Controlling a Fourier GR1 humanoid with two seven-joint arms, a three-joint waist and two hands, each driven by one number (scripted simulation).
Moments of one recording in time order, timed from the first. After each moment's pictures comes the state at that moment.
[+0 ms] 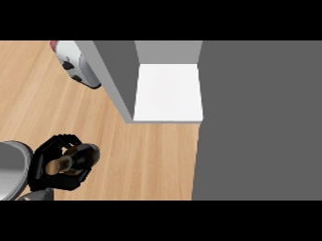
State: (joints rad) left arm -0.07 0.17 0.14 -1.01 0.16 -0.20 -0.74; right arm -0.10 -0.12 -0.02 -2.43 -0.20 0.14 0.62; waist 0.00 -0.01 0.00
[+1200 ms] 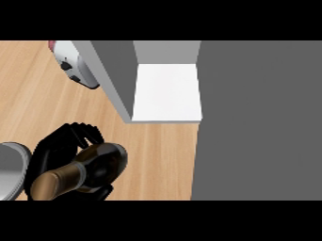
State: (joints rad) left arm 0.07 0.04 -0.14 -1.87 0.16 -0.01 -0.11; right arm -0.10 -0.10 -0.01 -2.42 -0.21 0.14 0.64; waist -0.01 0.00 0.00
